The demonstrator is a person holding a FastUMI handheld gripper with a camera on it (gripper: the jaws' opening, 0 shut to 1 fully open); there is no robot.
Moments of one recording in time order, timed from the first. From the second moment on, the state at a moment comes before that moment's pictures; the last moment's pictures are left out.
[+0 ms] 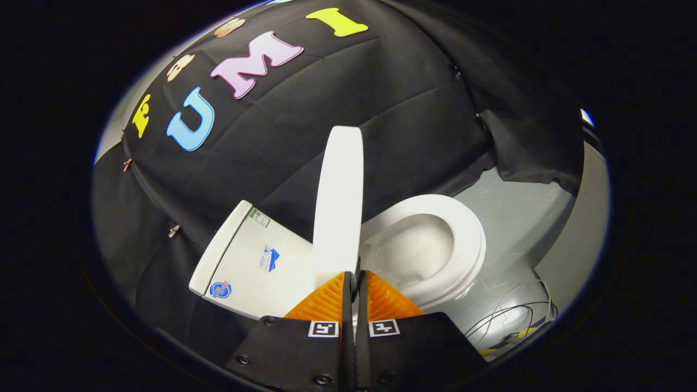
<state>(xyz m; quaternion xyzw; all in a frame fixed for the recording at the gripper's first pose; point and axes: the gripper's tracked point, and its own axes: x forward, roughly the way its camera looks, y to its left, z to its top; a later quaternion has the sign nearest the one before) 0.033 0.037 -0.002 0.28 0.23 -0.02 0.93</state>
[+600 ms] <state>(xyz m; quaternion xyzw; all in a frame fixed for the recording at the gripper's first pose) 0.036 0.105 0.037 0.23 0.22 0.00 0.95</state>
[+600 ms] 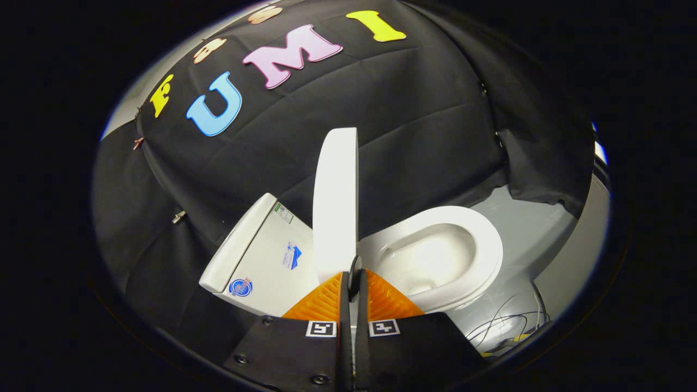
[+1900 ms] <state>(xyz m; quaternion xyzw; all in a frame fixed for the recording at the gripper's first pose) 0.049 0.211 0.064 0.08 0.22 -0.06 0.97</state>
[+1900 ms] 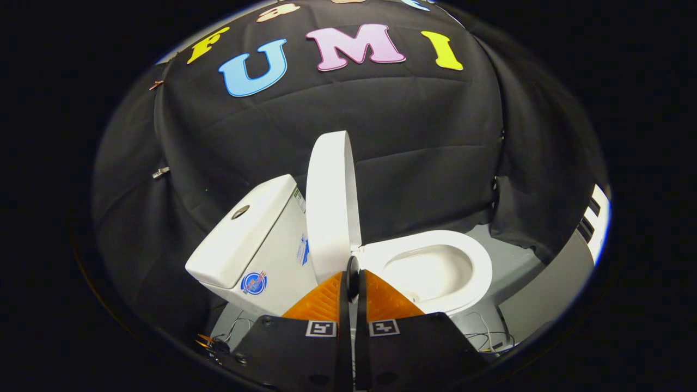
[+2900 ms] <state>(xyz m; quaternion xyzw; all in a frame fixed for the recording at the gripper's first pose) 0.056 0.268 0.058 0.02 0.22 -0.08 0.97</state>
